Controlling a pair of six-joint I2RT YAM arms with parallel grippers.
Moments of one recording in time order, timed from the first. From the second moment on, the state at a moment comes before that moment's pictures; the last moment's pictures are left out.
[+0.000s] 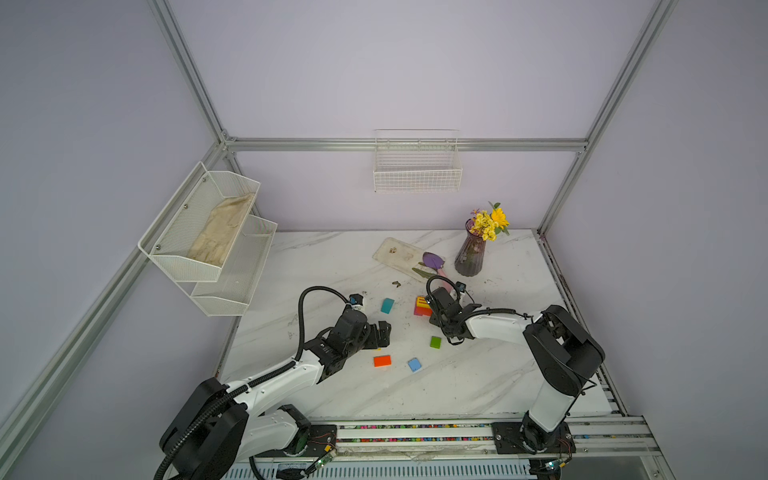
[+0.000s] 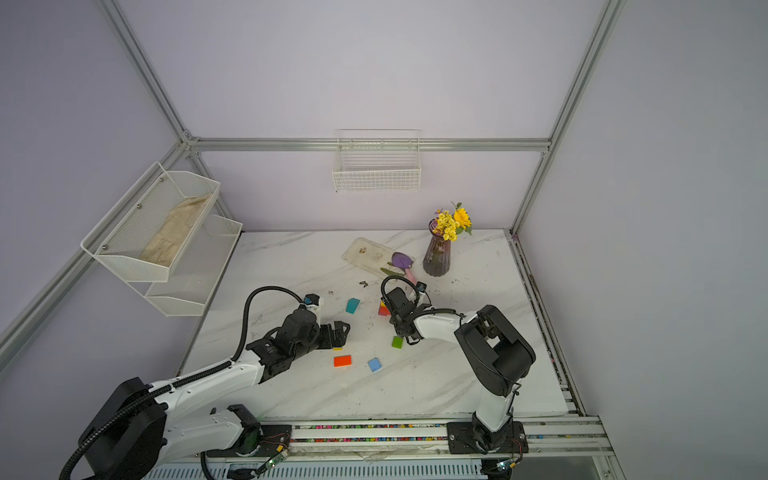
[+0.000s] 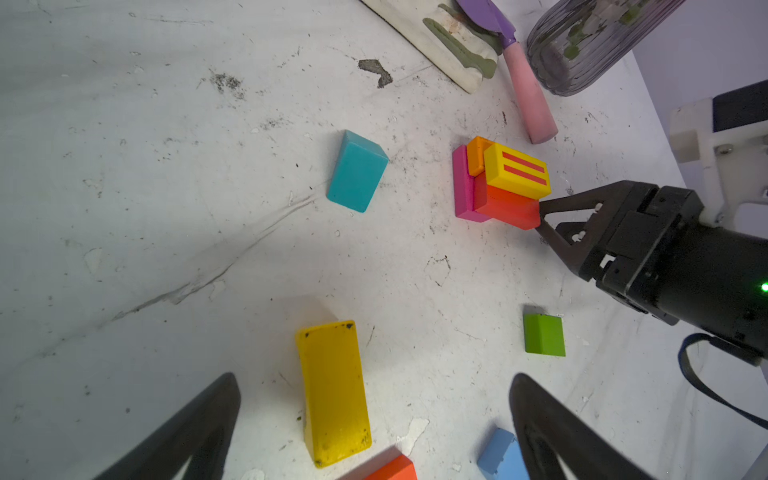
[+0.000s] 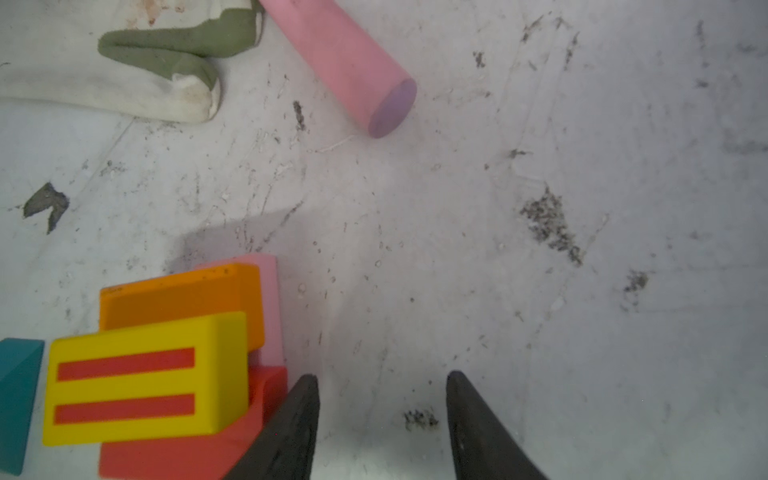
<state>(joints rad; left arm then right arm) -0.64 1.18 0.53 -0.04 -0.10 -0.63 0.69 1.77 0.94 -0.21 0.42 0.99</state>
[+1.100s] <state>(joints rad) -0.64 1.18 0.53 -0.04 -0.11 -0.63 0.78 1.65 0.83 -0.17 0.44 0.99</state>
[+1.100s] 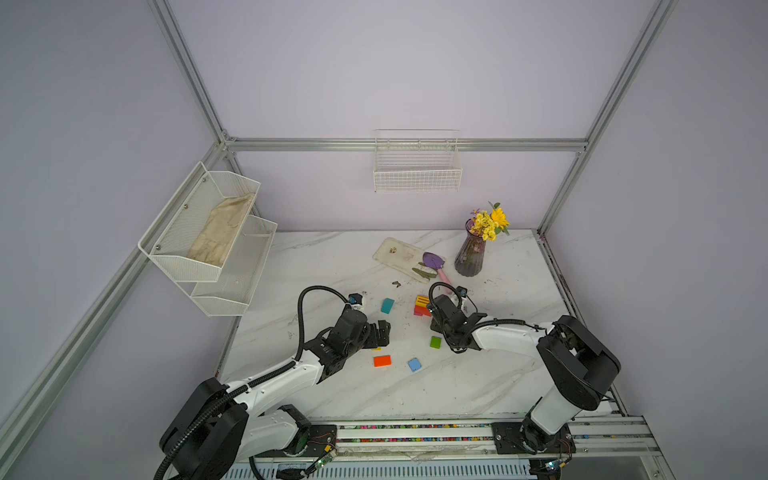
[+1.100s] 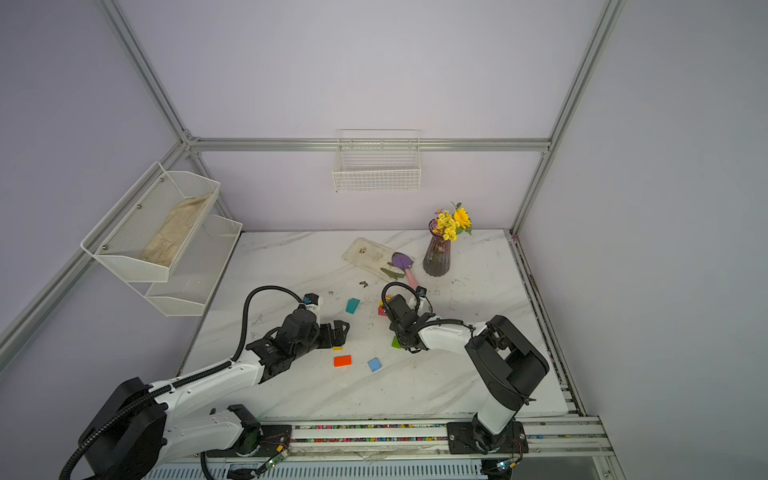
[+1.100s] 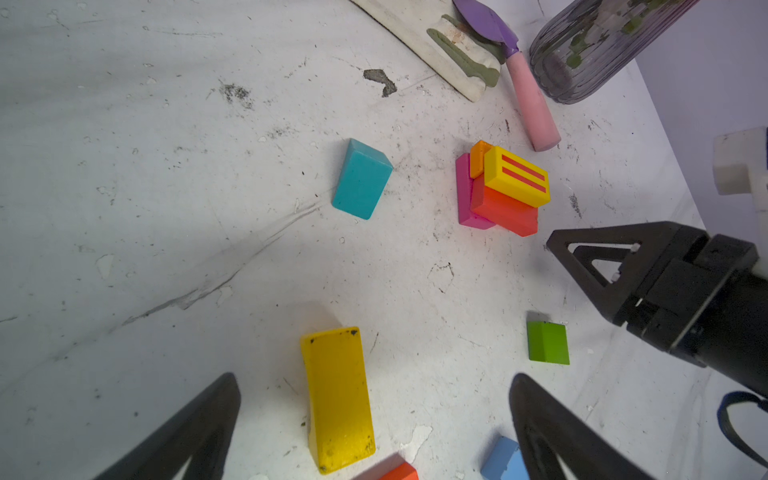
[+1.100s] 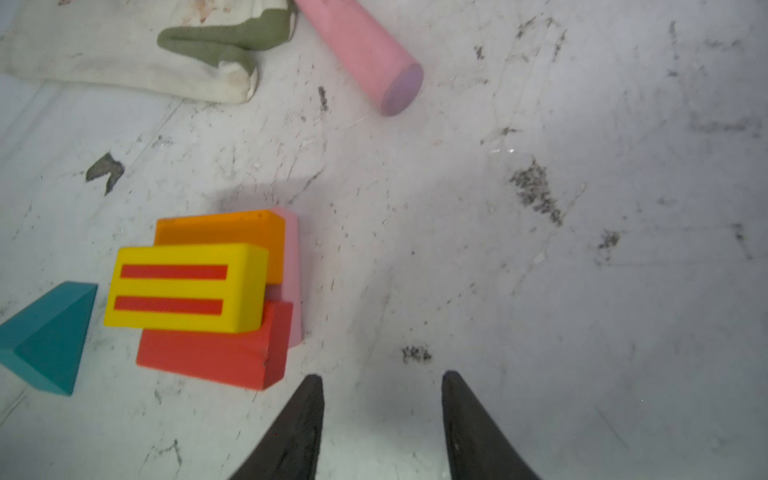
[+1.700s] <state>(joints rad) -0.64 1.18 0.53 -0.04 -0.11 -0.63 0.82 1.77 0.93 -0.17 0.46 0.99</state>
